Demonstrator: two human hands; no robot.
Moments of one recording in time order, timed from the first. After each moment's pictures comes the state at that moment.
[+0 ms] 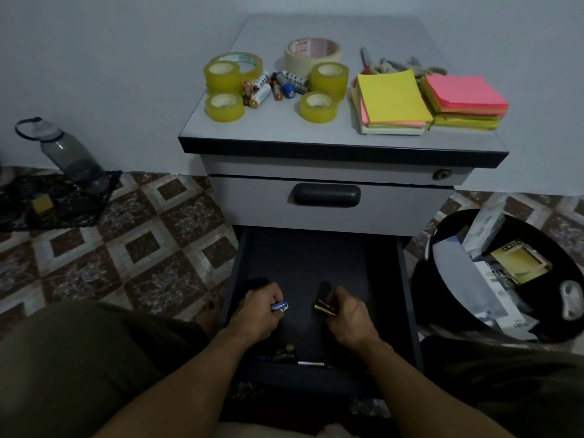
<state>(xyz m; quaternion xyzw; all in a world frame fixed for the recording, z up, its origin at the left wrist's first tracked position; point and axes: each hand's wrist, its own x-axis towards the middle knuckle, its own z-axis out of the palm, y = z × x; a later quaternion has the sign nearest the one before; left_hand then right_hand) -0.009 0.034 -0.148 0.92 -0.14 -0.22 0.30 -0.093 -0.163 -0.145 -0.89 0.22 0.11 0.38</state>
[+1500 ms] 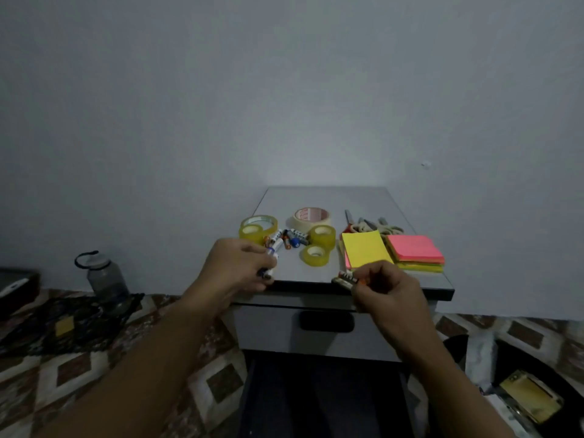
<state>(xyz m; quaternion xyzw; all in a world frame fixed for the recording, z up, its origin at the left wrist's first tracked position) 0.039 0.020 0.190 0.78 -0.03 -0.06 0.62 -0.069 -0.181 0.137 -0.75 0.06 -0.28 0.59</state>
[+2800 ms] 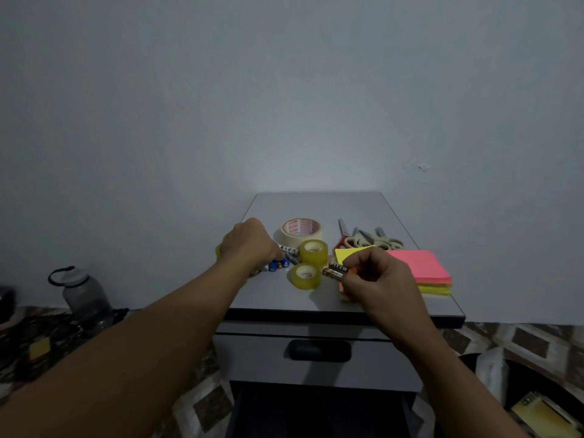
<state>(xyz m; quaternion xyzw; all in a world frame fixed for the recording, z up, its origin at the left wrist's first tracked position) 0.167 -0.057 0.186 0.97 -0.06 0.04 0.22 -0.007 -0.211 0.154 -0.79 0.07 -0.29 0.54</state>
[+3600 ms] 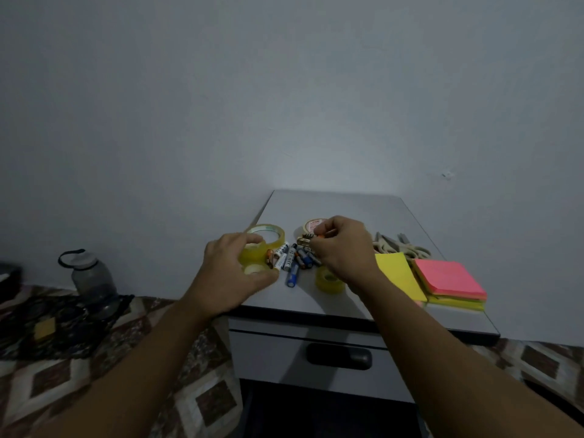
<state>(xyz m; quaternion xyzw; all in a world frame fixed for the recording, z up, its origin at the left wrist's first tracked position) 0.131 0.043 0.147 0.89 -0.22 0.10 0.39 0.098 -0.162 0.180 -0.85 0.11 -0.27 0.45</state>
